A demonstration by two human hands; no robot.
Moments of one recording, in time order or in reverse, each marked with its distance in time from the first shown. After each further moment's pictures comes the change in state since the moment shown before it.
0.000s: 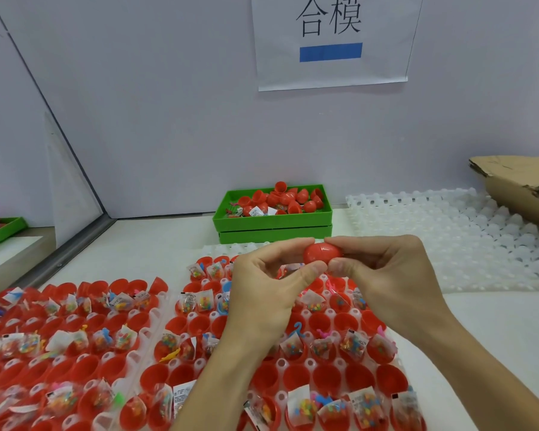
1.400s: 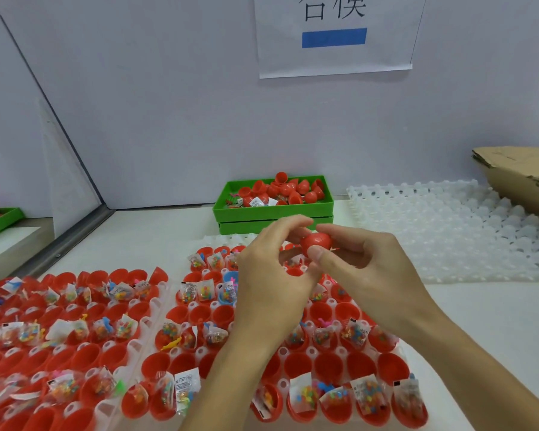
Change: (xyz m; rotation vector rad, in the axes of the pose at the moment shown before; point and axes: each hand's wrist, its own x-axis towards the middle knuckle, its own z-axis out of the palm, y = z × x) left_hand -0.001 -0.007 0.005 0.363 0.102 0.296; right_hand -0.009 -0.002 0.016 0.022 -0.107 0.099
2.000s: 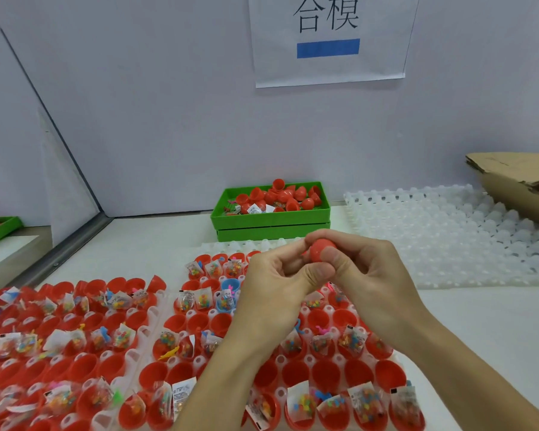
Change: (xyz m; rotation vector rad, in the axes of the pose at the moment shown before) left_hand 0.001 -0.004 0.001 -0.610 -0.314 -0.351; right_hand 0.000 -0.002 -0.001 0.121 -0.001 -0.056
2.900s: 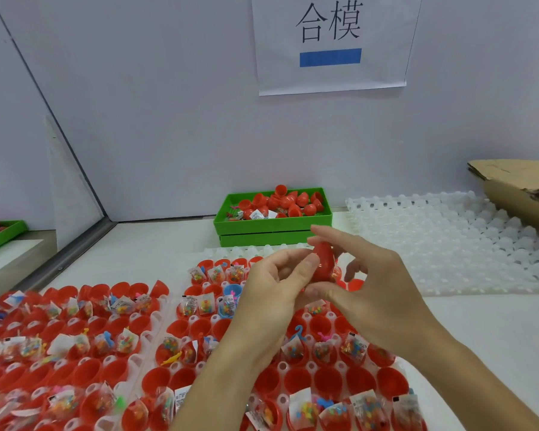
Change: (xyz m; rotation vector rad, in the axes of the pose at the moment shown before) left_hand 0.004 -0.003 -0.002 -0.147 0.117 -0.162; right_hand 0.000 0.002 -0.005 -0.456 0.008 -0.181
